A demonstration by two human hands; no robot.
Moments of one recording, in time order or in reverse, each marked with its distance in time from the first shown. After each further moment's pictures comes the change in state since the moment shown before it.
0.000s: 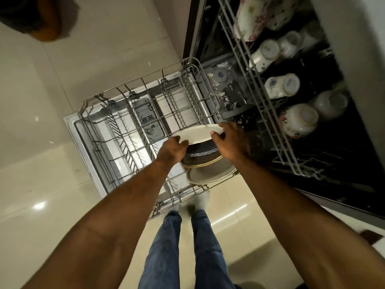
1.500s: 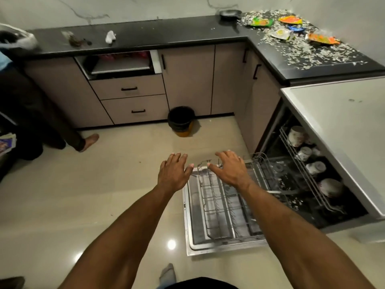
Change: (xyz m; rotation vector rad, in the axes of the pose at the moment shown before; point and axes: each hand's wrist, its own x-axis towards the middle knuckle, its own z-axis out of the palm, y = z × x) left_hand -0.409 -0.139 -0.260 0.531 0.734 0.276; right_hand -0.343 -0.273 -0.069 -0.162 0.105 -0.728
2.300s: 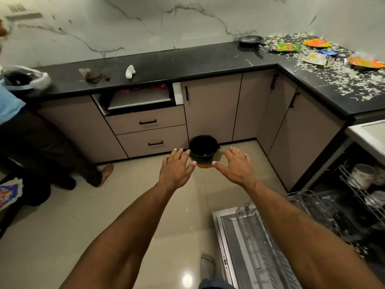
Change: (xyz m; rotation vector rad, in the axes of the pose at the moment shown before) left_hand 0.247 -0.201 -0.125 0.053 0.066 0.110; right_hand 0.281 -0.161 0.006 -0.002 0.145 0.021
